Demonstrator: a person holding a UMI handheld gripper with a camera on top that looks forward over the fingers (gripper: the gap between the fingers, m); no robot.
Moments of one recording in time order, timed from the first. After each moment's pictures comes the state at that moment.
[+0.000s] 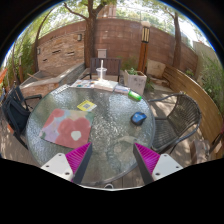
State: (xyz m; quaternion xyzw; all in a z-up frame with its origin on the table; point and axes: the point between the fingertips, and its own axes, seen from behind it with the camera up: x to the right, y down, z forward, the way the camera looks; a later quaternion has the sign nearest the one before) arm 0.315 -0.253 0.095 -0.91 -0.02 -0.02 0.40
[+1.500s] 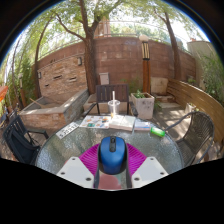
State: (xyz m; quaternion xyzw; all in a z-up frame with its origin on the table) arm 0.210 -0.057 0.170 -0.85 0.01 0.03 0.52
